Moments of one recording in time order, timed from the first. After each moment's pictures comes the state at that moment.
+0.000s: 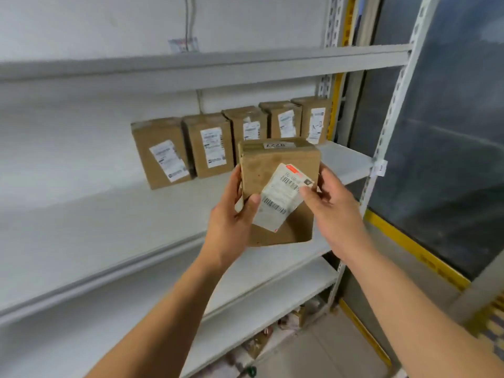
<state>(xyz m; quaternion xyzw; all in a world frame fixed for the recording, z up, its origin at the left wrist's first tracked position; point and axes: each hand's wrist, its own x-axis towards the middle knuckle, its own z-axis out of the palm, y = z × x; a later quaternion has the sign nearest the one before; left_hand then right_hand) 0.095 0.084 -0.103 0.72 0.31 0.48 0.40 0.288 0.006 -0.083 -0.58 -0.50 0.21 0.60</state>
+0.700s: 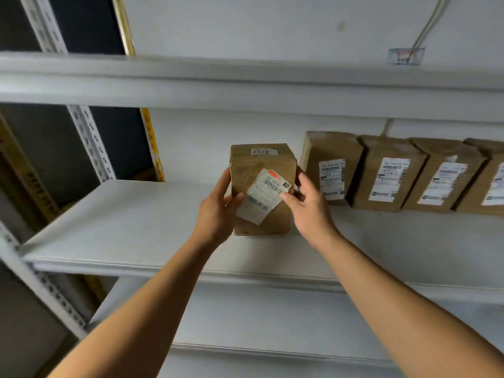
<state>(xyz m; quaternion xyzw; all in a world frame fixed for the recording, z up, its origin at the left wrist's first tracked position) -0.217 0.224 -0.114 0.59 0.55 0.54 0.25 -0.007 0.273 -0.109 -0.40 -0.67 0.35 0.52</state>
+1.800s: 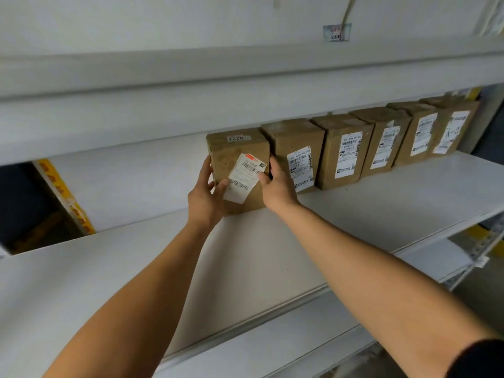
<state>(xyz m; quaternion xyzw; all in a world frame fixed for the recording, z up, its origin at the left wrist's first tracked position) -0.234 0.397 -0.130 0.61 0.47 0.53 0.36 -0.055 0.383 -0.117 -0.65 -0.53 0.22 0.50</state>
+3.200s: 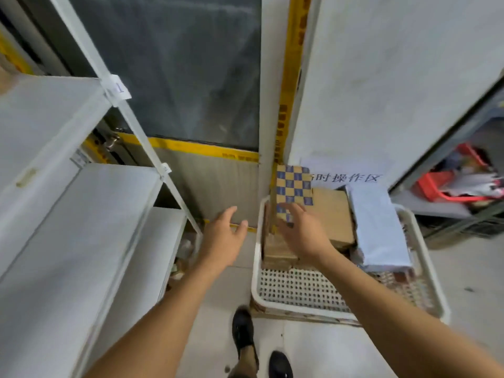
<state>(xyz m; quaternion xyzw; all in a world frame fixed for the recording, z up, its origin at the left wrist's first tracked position) 0.437 -0.042 -0.314 0.91 0.19 -0.03 0.37 0.500 -0.239 -0.321 -0.93 -0.12 0.12 0.33</state>
